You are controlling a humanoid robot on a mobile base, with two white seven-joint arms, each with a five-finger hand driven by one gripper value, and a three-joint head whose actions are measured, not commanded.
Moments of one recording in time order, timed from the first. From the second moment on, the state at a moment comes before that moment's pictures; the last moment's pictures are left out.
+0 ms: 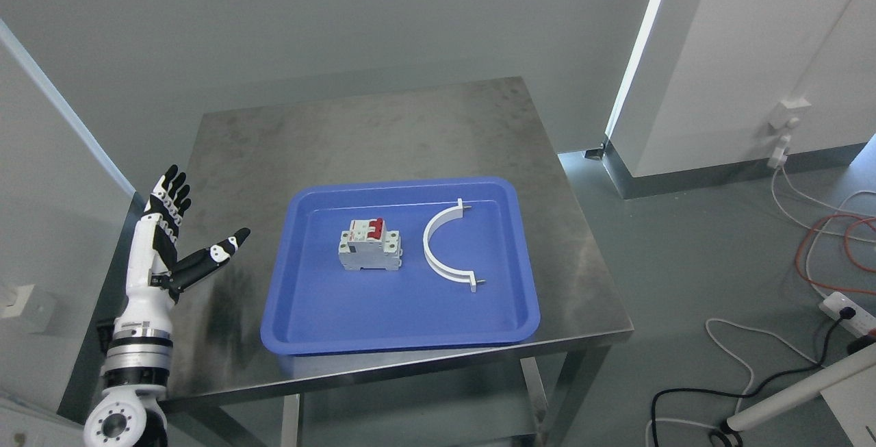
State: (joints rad) left arm -0.29 0.01 0.29 -1.63 -0.09 -0.05 -0.19; right arm 0.09 0.00 0.00 -0.24 0.07 0.09 -0.14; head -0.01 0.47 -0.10
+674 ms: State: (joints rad) left arm -0.41 0.14 0.15 -1.63 -0.11 0.00 -0.50; right arm 0.09 0.00 0.00 -0.24 0.07 0.09 -0.14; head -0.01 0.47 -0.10
